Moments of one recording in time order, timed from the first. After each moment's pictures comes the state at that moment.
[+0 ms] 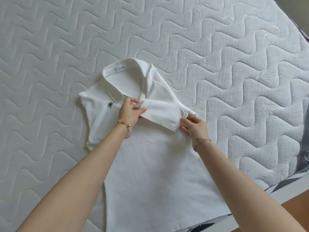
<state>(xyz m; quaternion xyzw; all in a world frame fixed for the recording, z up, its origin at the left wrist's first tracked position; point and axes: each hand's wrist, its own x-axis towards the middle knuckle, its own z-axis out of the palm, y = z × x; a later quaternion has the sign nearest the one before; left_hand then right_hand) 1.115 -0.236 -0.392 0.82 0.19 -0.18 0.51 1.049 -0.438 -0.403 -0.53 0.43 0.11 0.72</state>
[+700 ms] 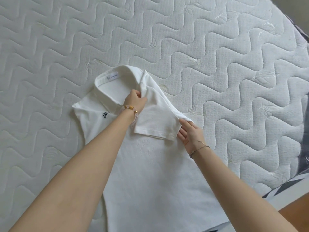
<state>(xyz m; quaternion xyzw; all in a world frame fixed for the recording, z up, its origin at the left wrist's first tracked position) 1.188 -0.274 -0.397 0.89 0.18 -0.24 0.35 1.057 -0.437 -0.407 -0.37 0.49 0.12 0.78</state>
